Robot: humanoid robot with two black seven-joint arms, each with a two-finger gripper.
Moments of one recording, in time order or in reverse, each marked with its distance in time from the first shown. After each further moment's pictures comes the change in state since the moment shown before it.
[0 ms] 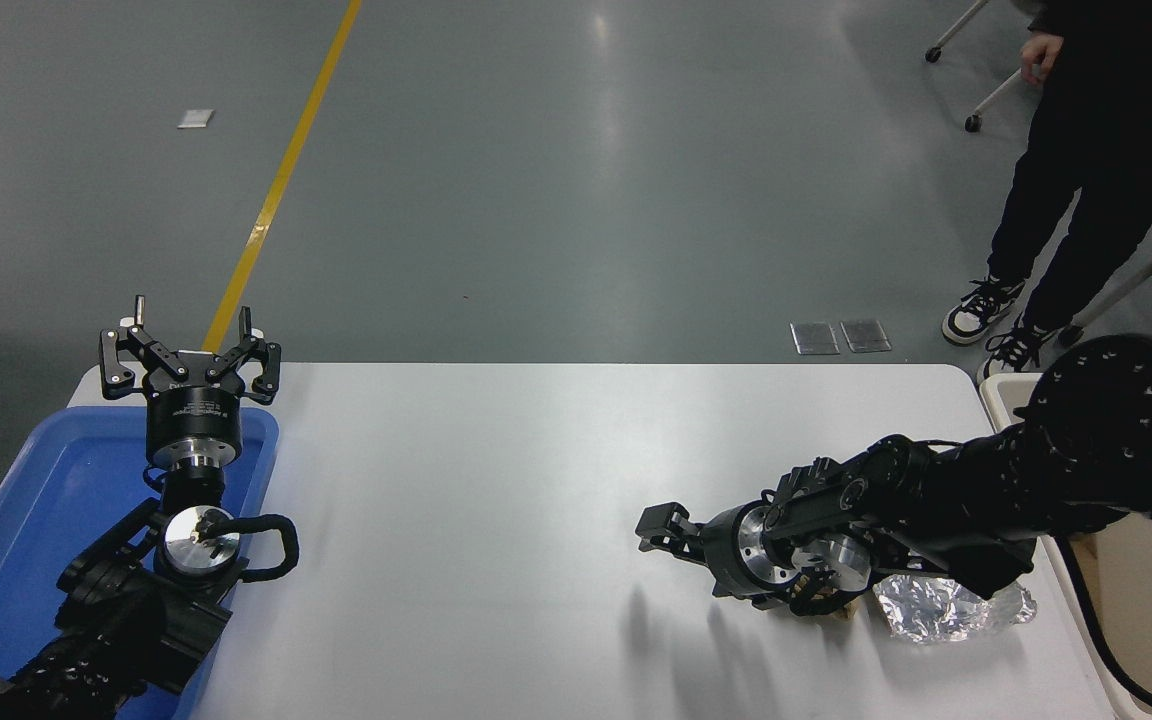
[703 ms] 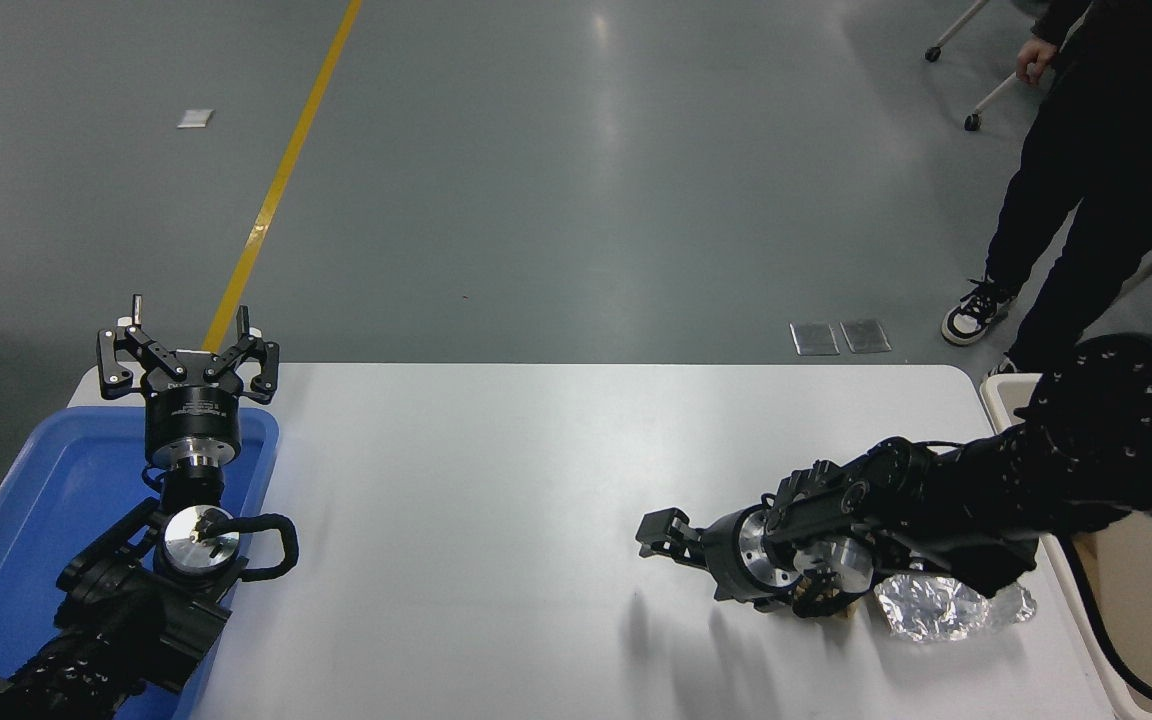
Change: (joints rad) left arm -0.001 0.003 0.008 -0.001 -0.007 -0.002 -0.007; right arm 0.153 0.000 -0.053 0.090 -0.003 0.024 -0.002
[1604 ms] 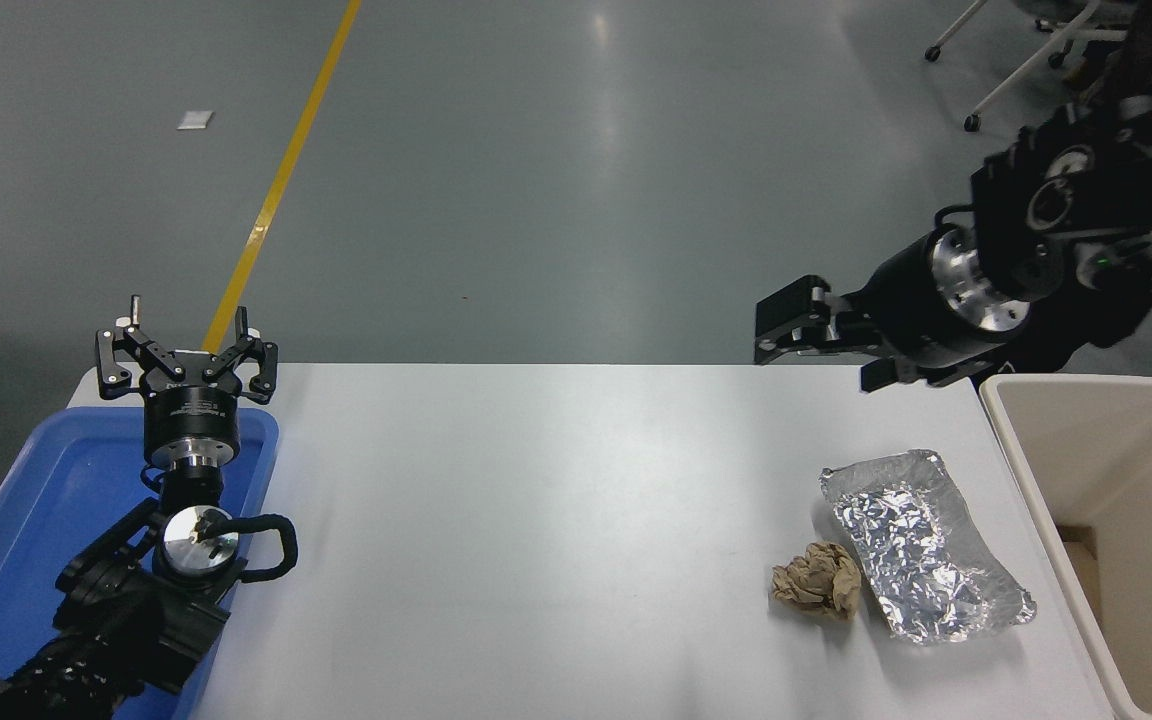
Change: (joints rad) left arm 0.000 0.002 0.003 0.000 -0.001 0.000 -0.001; right arm 0.938 -0.500 -0.271 0.403 -0.350 0.513 -0.028
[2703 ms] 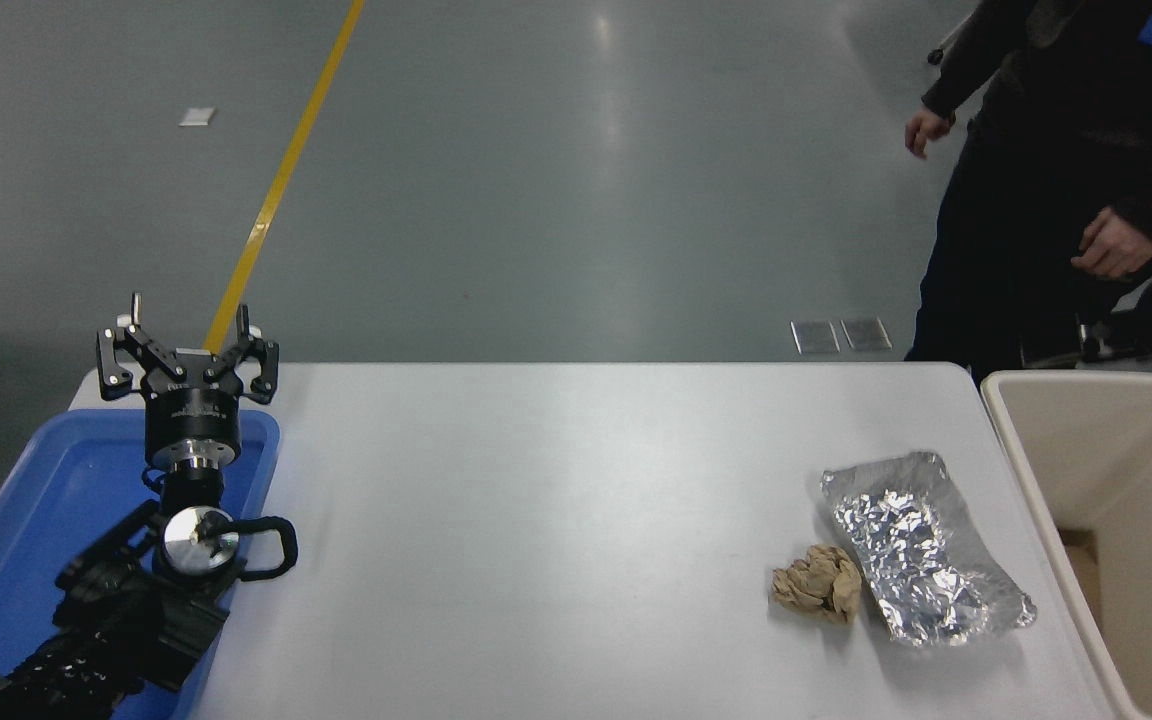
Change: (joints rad) left arm 0.000 0.000 0.002 -0.001 0.000 0.000 0.000; right arm -0.674 -0.200 0.030 -0.325 -0.616 -0.522 -0.003
